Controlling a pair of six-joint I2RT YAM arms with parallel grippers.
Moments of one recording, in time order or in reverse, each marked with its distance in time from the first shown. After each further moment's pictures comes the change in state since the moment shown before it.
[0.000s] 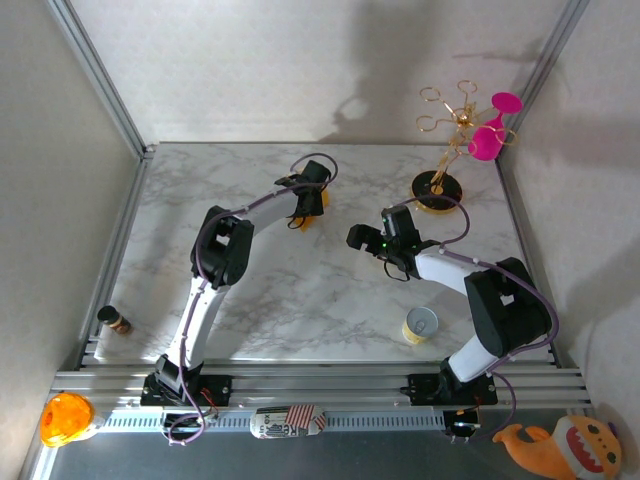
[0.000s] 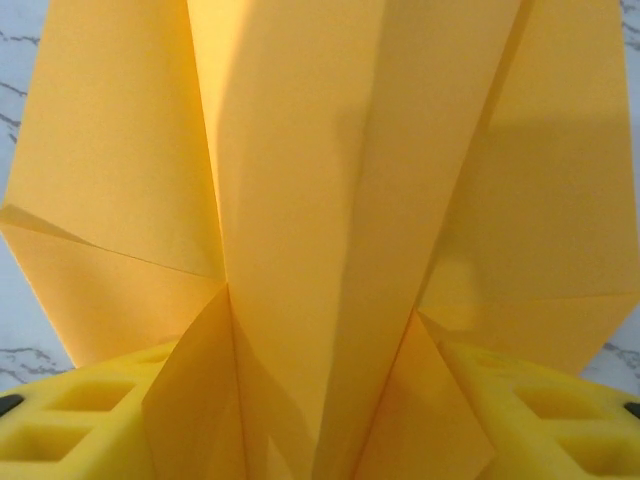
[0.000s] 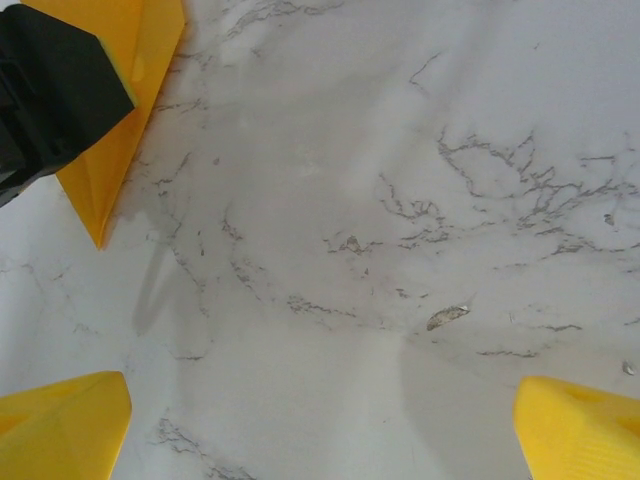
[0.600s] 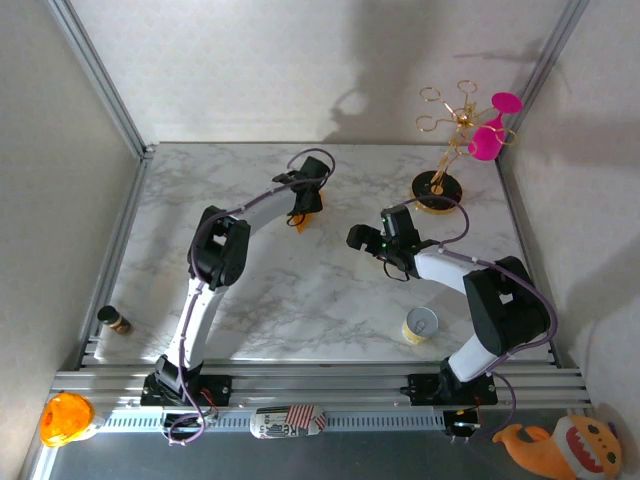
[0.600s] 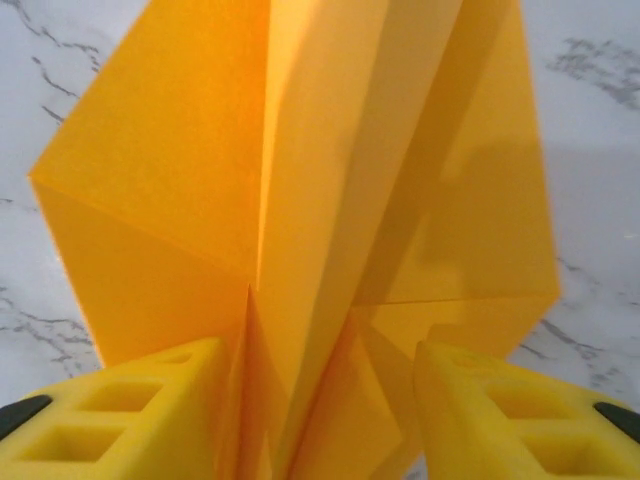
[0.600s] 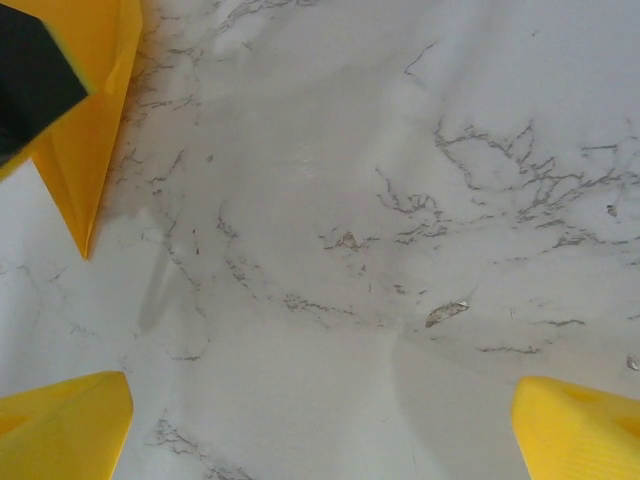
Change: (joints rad) left arm 0.002 -0.045 0.004 -0.031 0.005 -0.064; right arm 0.000 0.009 0.004 -0.003 -0.003 0.015
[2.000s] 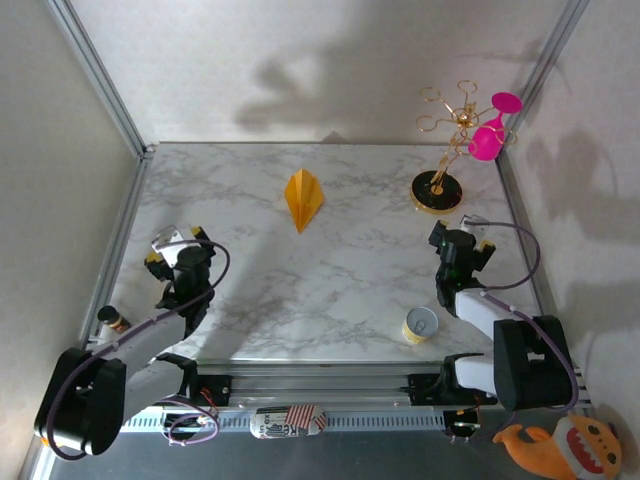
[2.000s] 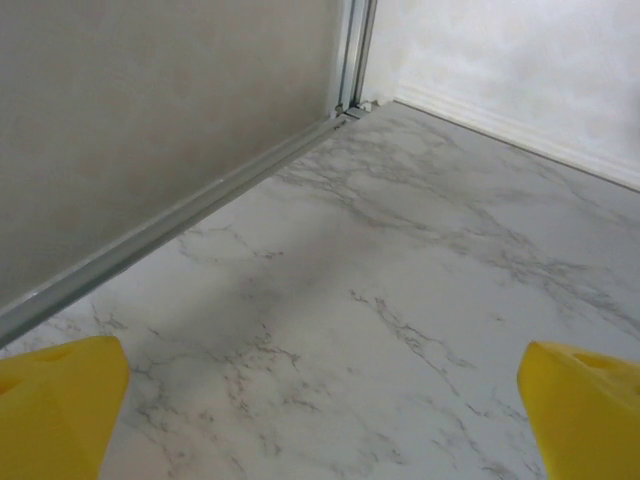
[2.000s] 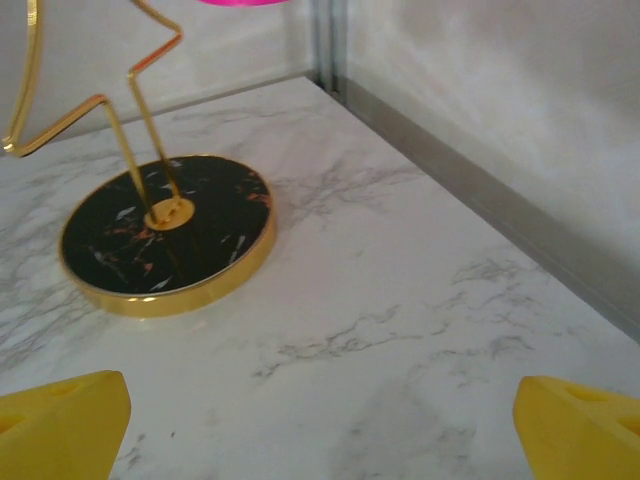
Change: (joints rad) left arm 0.288 -1.304 -1.691 1.144 -0.520 0.346; right arm -0.317 -0.335 -0.427 0.526 0.634 -0.447
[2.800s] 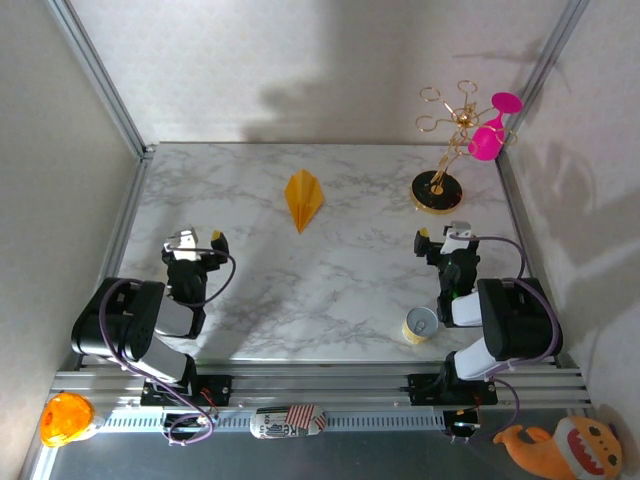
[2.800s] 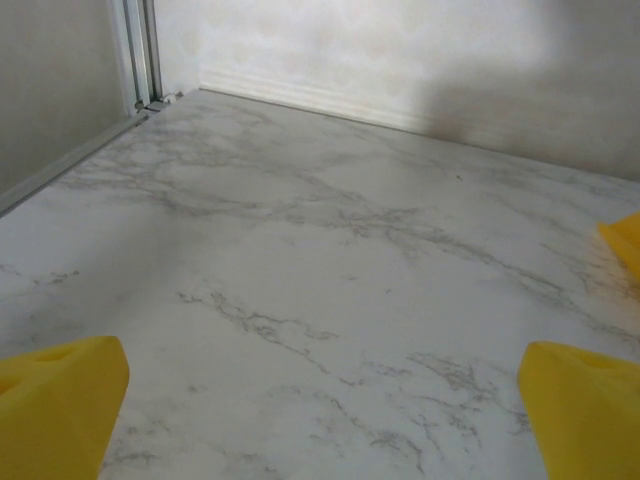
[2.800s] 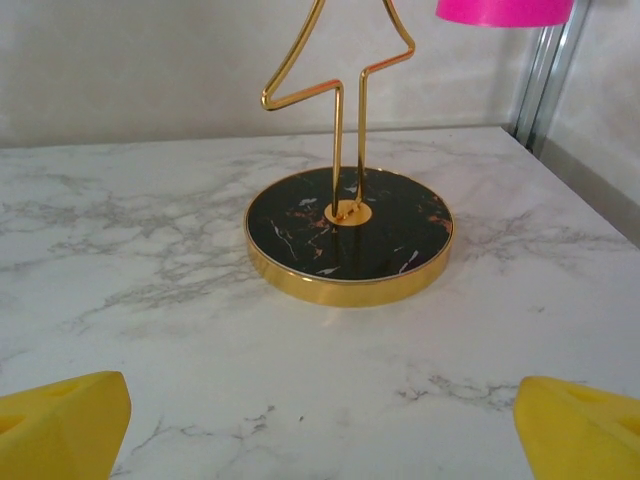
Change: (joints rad) left arm 0.158 0.468 -0.119 0.766 0.555 0.152; right arm -0.087 0.272 -0.159 0.629 -0.441 -0.209
